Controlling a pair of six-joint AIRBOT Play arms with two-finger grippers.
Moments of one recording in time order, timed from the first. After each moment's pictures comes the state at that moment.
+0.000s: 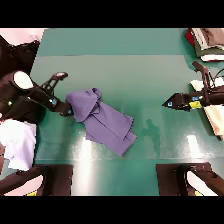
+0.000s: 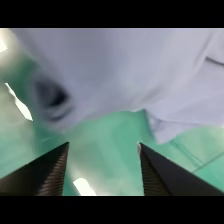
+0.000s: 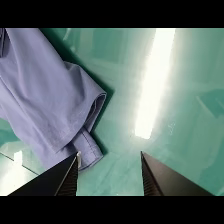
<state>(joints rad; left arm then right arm) -0.14 -1.19 1.01 1.16 -1.31 -1.23 -0.10 -0.96 0.99 -0.96 1.40 1.39</state>
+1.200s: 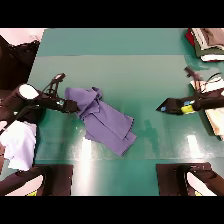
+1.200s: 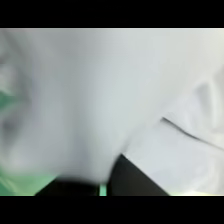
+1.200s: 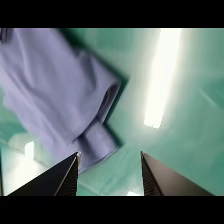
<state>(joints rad) -0.13 -1.13 0.90 1.00 -1.03 -1.30 0.04 -0.93 0.88 -0.96 1.33 1.51</state>
